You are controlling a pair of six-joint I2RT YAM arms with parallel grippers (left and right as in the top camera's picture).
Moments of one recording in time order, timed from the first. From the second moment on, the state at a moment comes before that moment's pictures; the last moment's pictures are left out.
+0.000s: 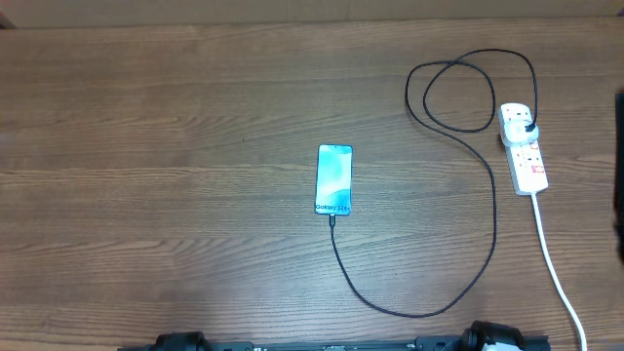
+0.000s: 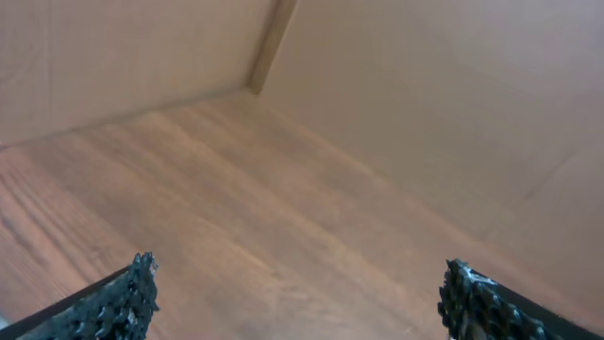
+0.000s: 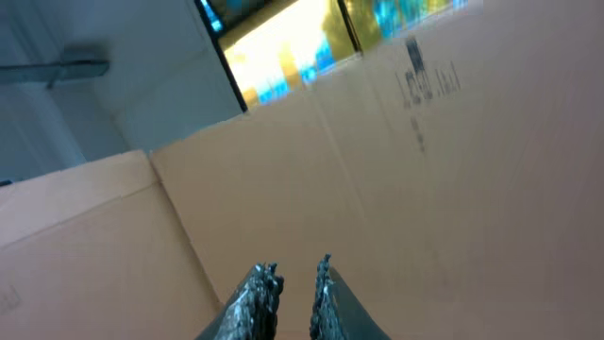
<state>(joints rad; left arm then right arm) 0.04 0.01 1.50 -1.65 -0.36 -0.52 -0.20 0.91 1.92 -0.72 -0.57 0.55</state>
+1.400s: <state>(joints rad) 0.04 0.01 0.01 -0.08 -0.02 -0.59 -0.14 0.55 1.71 -0.54 -0.49 0.51</state>
